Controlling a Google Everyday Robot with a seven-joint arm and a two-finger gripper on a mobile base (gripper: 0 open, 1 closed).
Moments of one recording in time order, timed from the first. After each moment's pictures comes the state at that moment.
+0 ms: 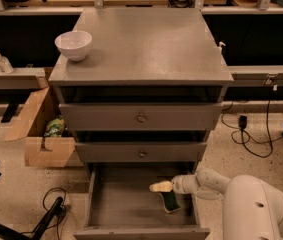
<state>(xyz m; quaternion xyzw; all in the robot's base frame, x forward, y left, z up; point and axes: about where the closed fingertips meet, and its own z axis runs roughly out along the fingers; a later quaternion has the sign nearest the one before) 0.633 -0.123 0.213 -0.15 0.89 0.35 0.24</state>
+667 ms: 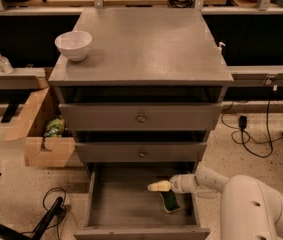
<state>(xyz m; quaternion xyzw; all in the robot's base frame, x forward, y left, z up) 0.634 -0.114 0.214 -0.16 0.89 0.36 0.24</state>
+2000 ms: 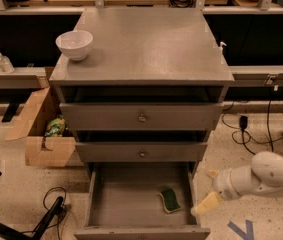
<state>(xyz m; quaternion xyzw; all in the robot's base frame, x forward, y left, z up) 0.476 -0.217 0.484 -0.43 0.83 0.25 0.24</state>
